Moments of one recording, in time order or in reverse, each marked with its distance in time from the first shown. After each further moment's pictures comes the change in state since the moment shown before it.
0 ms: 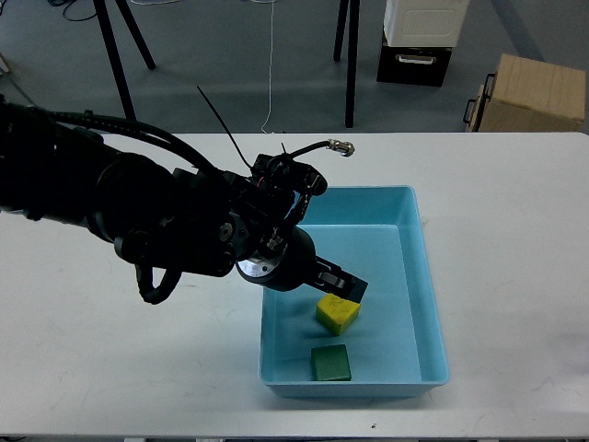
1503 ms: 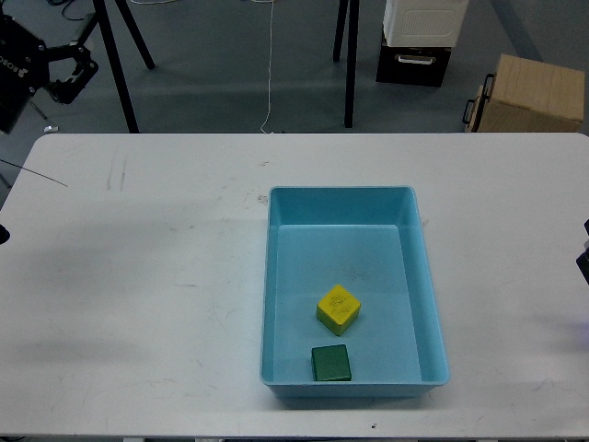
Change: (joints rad) left arm 1.525 0.448 -1.865 0.182 -0.250 -0.398 -0.141; right arm 0.105 0.008 -0.011 0.025 -0.156 0.000 0.002
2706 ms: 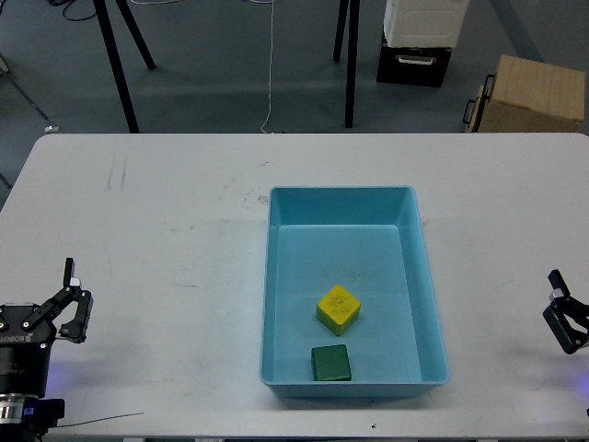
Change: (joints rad) left arm 0.925 -0.490 -0.272 -0.366 -0.051 0.000 0.065; right arm -0.160 0.075 -0.067 0.079 -0.088 0.000 0.005
